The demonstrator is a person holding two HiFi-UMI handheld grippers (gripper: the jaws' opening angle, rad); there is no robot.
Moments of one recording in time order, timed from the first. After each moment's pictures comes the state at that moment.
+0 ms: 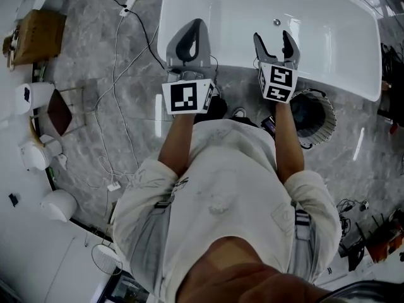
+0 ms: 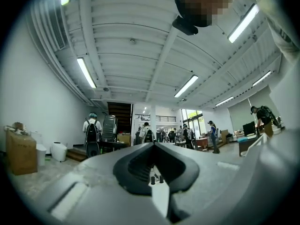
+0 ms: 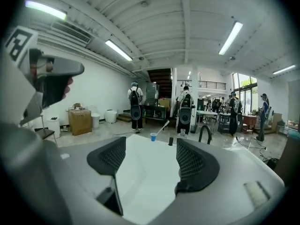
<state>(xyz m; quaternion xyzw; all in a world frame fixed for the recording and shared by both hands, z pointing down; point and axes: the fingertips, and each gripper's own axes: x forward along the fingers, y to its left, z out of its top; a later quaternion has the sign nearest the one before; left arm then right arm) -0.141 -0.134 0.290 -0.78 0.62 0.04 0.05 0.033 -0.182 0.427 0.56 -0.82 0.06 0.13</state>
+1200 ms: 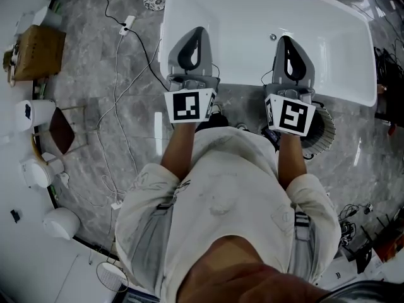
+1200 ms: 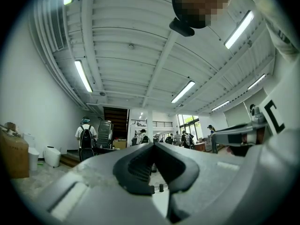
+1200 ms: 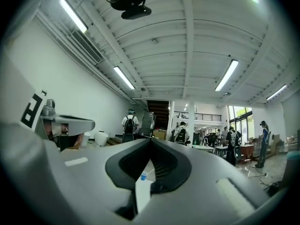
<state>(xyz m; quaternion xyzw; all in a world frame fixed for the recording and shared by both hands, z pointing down) -0.157 -0.155 0.258 -0.80 0.60 0.07 0.08 0.013 -0.154 0.248 0.58 -0.81 -0.11 0.01</state>
